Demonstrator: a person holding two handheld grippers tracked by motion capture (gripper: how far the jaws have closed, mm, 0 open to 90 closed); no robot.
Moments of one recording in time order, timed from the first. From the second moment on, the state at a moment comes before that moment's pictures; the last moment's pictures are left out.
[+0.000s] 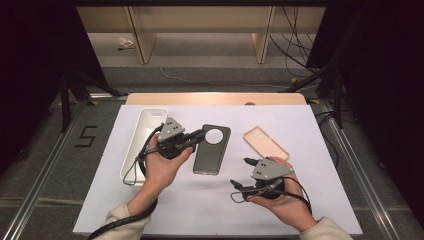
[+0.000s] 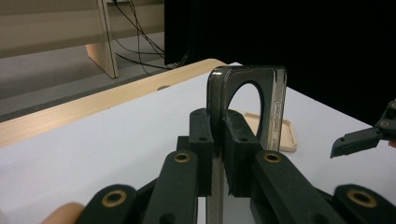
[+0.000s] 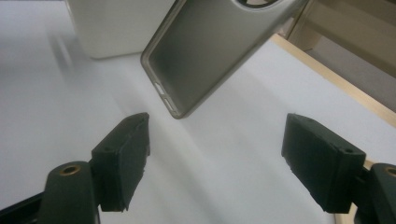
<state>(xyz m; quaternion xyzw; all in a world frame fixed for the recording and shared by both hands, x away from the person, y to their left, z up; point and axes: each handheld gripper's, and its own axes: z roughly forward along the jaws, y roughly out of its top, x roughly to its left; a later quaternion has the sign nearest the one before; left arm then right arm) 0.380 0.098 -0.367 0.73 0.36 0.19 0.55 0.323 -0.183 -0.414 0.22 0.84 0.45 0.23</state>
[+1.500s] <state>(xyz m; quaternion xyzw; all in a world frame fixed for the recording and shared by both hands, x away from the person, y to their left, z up) 0.390 0.149 -0.342 0.69 0.39 0.25 0.56 0.337 -0.239 -0.414 0.31 0.78 0.50 0.22</state>
